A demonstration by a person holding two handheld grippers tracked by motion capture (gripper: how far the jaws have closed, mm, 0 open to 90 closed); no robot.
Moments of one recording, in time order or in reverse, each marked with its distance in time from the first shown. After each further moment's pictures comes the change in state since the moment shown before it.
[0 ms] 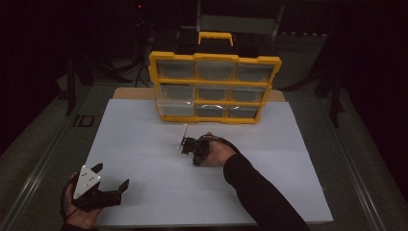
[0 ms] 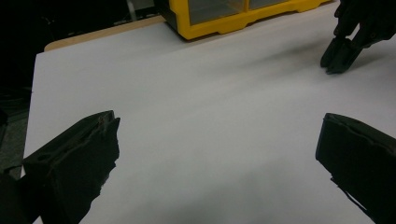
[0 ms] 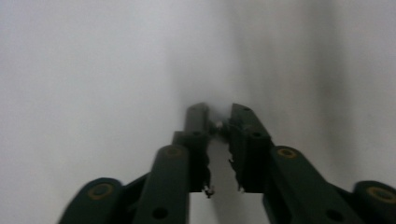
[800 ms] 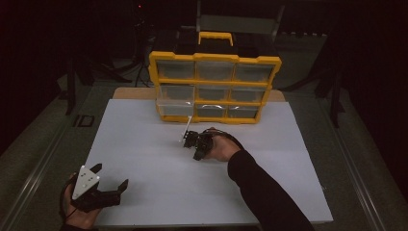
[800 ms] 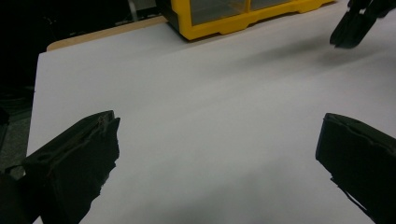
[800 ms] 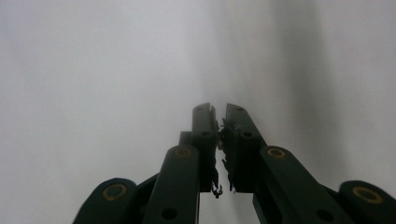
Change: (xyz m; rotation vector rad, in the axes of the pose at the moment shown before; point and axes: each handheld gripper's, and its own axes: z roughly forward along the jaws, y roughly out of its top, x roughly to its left) left arm 0.001 -0.001 -0.001 -0.003 0.002 -0.004; right arm -0.006 -0.006 -0.033 -0.081 0.014 0.025
